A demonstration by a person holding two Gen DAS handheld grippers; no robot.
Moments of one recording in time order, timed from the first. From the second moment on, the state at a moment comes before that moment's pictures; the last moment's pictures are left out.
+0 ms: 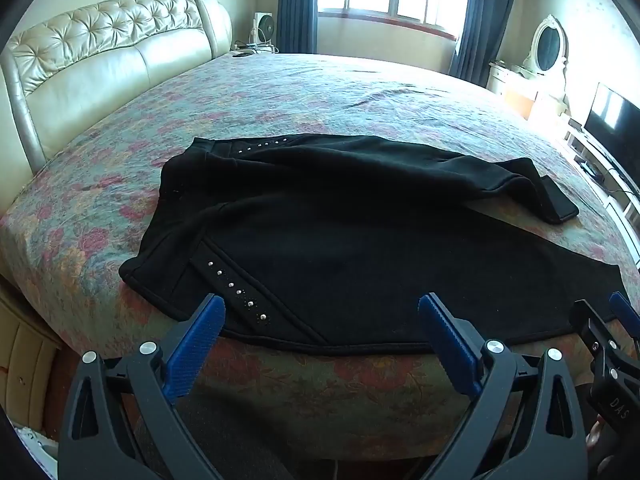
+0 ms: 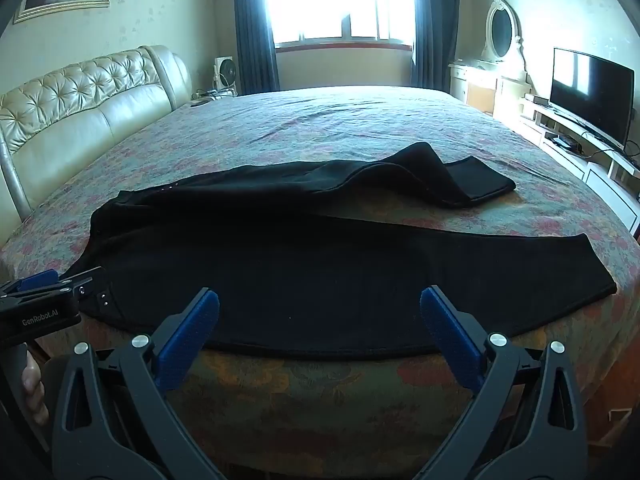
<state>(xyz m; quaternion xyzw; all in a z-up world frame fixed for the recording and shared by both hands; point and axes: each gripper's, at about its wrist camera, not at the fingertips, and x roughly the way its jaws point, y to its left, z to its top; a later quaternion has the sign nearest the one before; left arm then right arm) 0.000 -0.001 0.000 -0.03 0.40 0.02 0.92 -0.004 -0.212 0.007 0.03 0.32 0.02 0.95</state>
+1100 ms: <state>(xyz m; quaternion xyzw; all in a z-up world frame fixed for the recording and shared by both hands) 0.021 0.006 0.011 -0.03 0.44 0.02 0.90 0.028 -0.205 0.024 0.02 0.36 0.02 0.93</state>
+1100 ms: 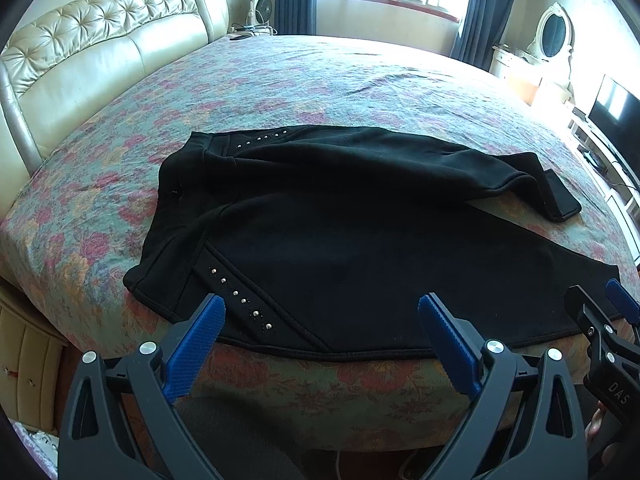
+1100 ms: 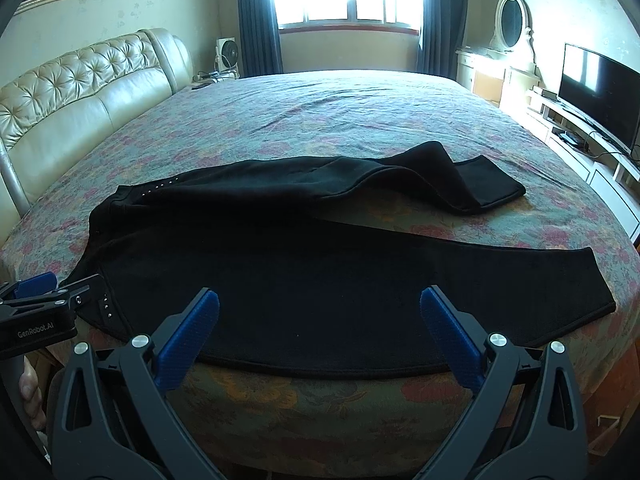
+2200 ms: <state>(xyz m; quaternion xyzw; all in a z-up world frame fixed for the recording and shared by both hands) 0.023 0.005 0.004 -0.03 0.45 0.02 0.89 0.030 -0.206 0.014 0.03 0.37 0.02 0.93</state>
